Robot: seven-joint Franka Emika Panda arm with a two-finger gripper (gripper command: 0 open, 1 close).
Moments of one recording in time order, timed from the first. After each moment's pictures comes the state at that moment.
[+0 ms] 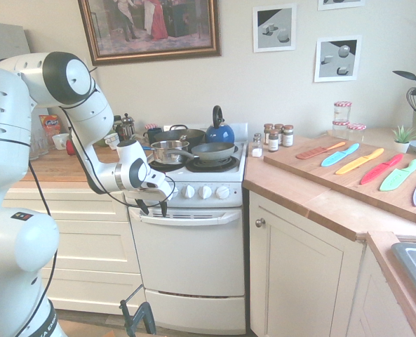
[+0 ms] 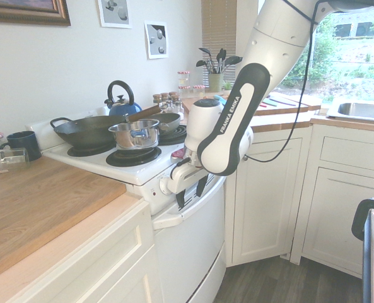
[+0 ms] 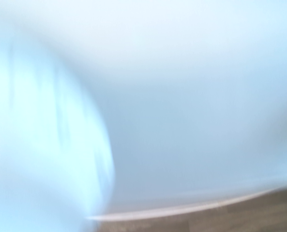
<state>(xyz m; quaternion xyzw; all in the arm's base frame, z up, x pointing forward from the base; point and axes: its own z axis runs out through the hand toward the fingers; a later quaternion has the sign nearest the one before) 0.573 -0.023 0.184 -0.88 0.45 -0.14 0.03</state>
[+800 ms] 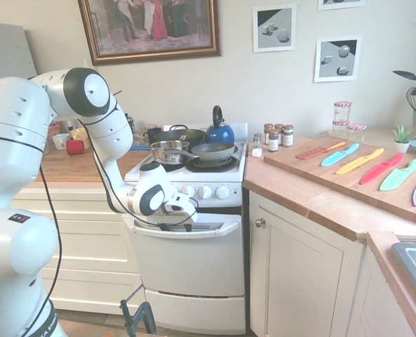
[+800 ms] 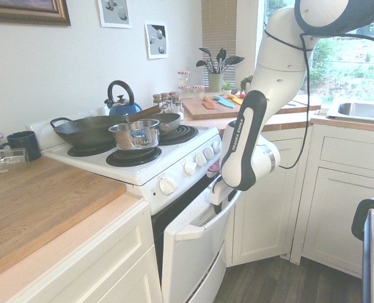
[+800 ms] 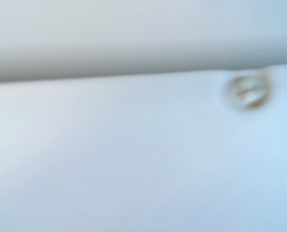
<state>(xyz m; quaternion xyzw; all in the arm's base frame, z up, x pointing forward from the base) 0.487 -0.143 0.101 -0.89 0.44 -0.12 -0.02</state>
